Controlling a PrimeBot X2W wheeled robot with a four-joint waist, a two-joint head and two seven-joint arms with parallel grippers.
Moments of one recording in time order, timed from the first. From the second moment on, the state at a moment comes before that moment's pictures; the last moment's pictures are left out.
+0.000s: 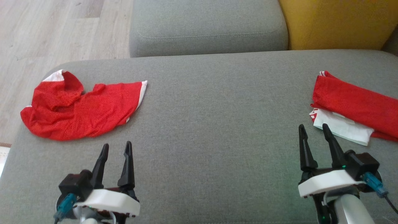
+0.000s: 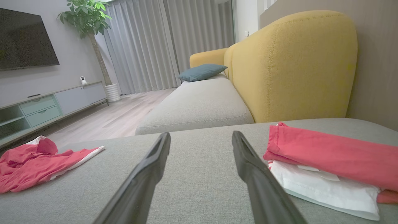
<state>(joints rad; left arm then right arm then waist) 0.05 0.04 -0.16 0.17 -0.30 -0.01 -0.26 -0.07 -0.05 0.04 0.32 0.18 0.12 -0.25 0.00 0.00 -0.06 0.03</state>
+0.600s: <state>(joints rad) 0.05 0.04 -0.15 0.17 -0.30 -0.02 -0.26 -0.04 -0.05 0.10 0.32 0.23 0.12 -0.25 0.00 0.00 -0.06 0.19</state>
